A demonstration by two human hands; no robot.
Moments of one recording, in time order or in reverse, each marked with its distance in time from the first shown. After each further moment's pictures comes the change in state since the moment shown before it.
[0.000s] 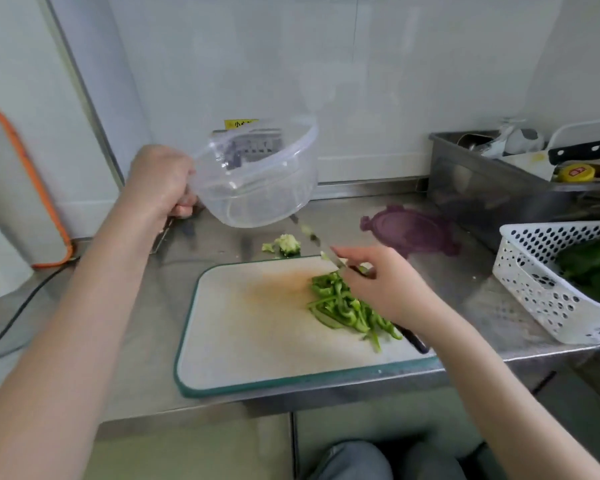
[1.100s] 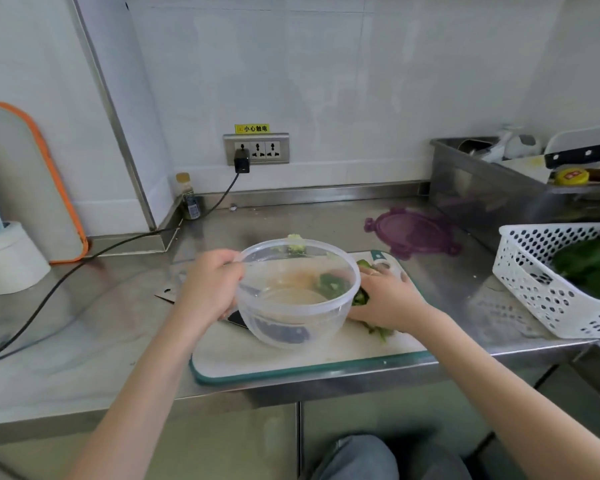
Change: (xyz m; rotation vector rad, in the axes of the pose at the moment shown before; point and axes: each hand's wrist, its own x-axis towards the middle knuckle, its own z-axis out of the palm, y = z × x) left_hand -0.092 -0.074 0.010 0.212 -0.196 -0.026; right_hand 0.018 0.062 0.031 -0.586 -0.278 0.058
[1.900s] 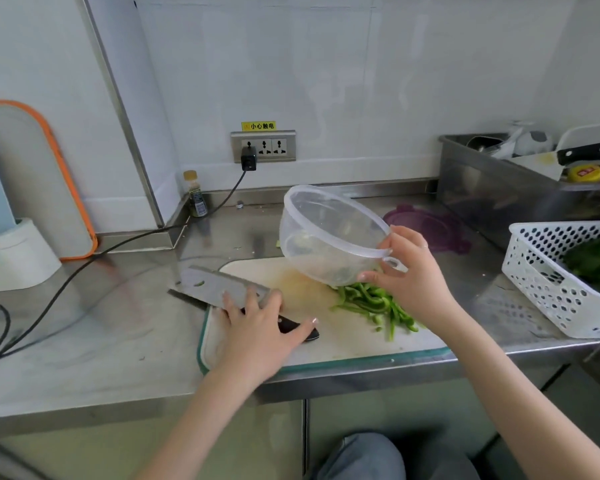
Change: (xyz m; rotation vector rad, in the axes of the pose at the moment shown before) left_hand -0.027 -0.056 0.053 0.812 -0.208 0.073; right_hand -0.025 -0.009 -0.024 0.817 0.486 -0.090
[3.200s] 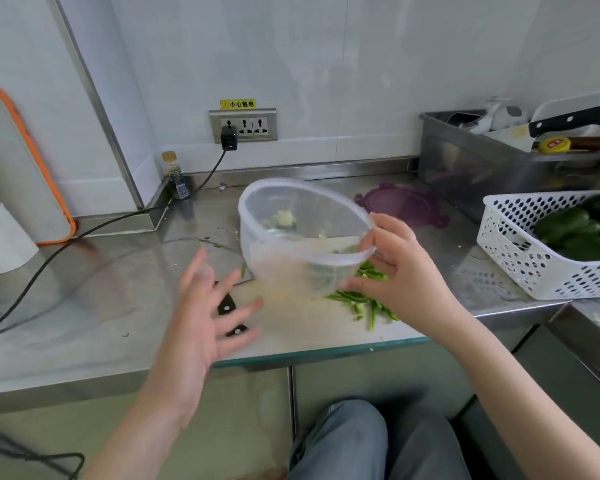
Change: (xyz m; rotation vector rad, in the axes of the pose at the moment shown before) left_hand -0.088 -0.001 -0.055 -1.482 0.040 0.063; right_hand -0.049 -0.021 -0.014 0.017 -0.086 -0.073
